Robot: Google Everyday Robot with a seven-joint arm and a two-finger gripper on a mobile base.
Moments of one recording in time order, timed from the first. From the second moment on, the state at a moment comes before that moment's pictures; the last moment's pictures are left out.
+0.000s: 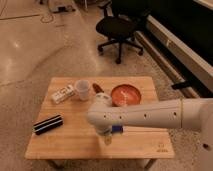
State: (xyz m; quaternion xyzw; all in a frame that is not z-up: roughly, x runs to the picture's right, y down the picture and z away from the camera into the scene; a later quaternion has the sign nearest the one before) arm -0.017 0.231 0.754 -0.31 -0.06 -0.23 0.92
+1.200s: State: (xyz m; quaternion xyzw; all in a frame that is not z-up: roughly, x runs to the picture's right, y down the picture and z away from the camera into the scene) arm -0.075 0.219 0.784 -0.31 -0.09 -0.29 0.90
